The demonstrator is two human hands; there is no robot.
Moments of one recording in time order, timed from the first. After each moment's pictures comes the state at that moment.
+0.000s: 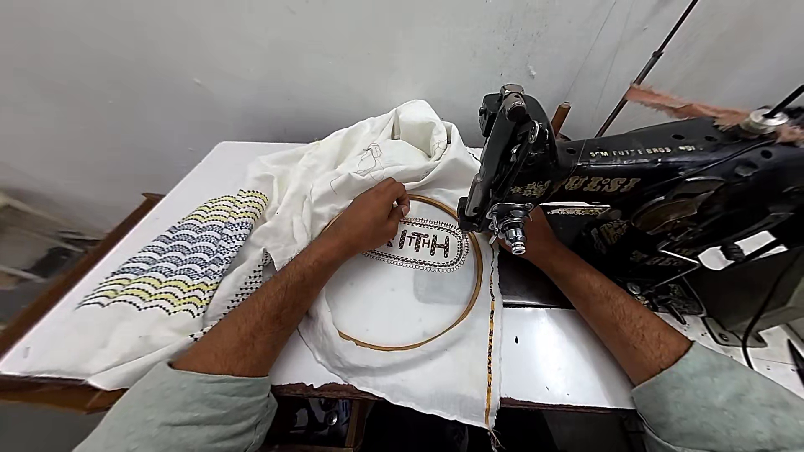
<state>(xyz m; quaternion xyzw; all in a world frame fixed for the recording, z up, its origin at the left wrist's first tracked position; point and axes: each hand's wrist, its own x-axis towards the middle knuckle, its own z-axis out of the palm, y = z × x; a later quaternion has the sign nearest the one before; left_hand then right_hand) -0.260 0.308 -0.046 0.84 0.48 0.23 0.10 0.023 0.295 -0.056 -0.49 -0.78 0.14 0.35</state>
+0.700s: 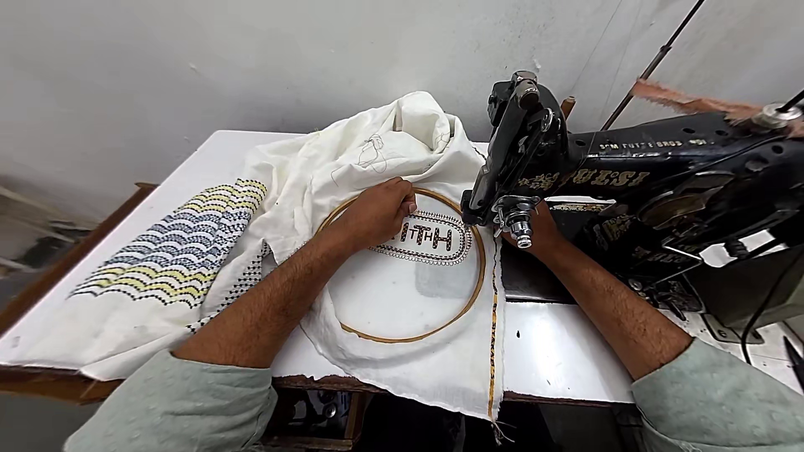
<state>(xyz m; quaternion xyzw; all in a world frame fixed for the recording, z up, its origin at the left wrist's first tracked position) -0.253 0.306 -0.046 0.85 0.48 0.18 0.10 0.024 0.297 -0.061 -0.48 -0.79 0.11 0.37</state>
